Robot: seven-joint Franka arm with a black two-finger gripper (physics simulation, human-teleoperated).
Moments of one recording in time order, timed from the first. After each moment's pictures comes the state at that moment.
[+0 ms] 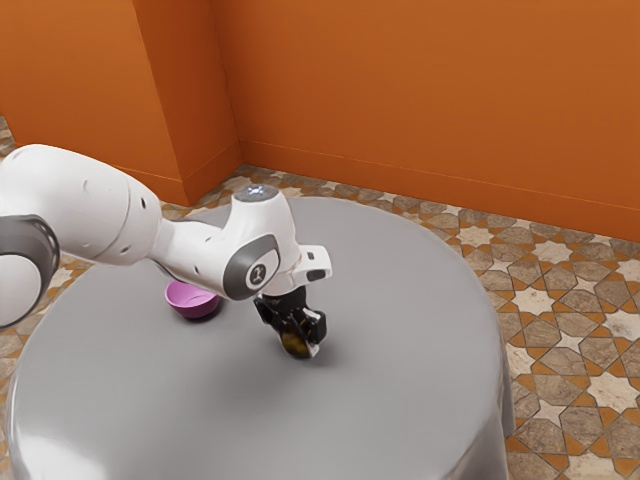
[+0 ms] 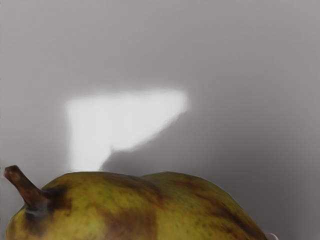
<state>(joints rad) -0.26 0.43 0.09 -2.00 -0.12 2.48 0.00</state>
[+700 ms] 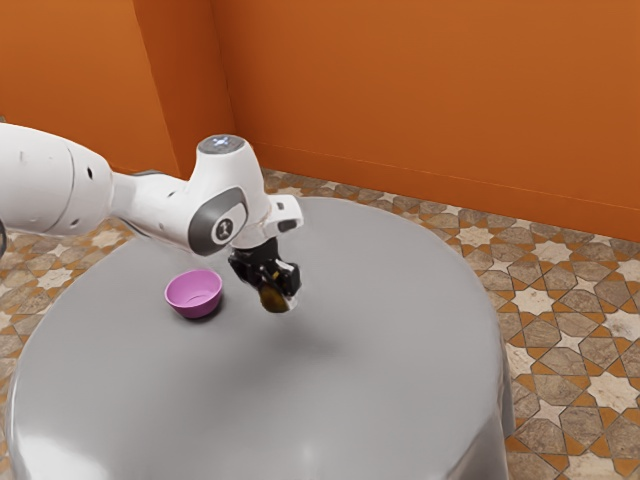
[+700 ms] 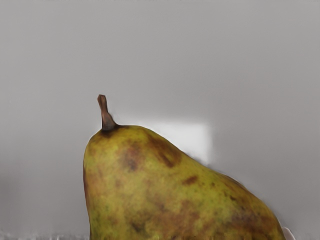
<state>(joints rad) -0.20 0.29 0.12 -2.00 -0.02 2.42 -0.07</state>
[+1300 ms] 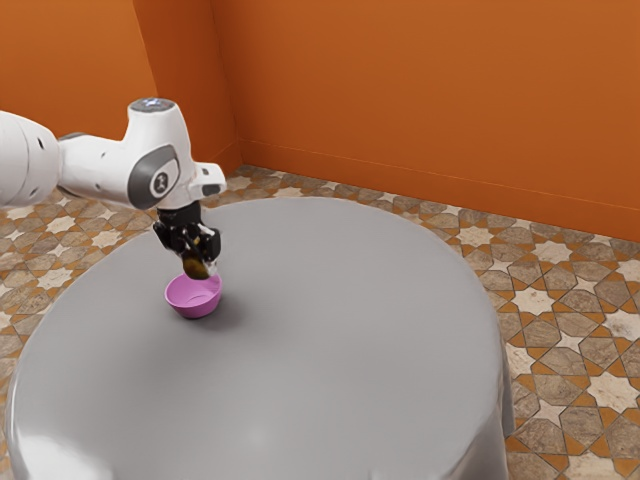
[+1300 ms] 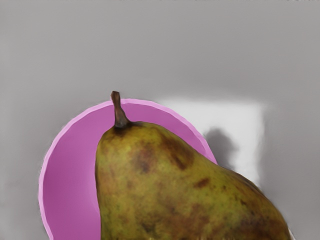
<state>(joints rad) -0.07 0.27 0.23 -1.91 0.04 2.25 0.07</state>
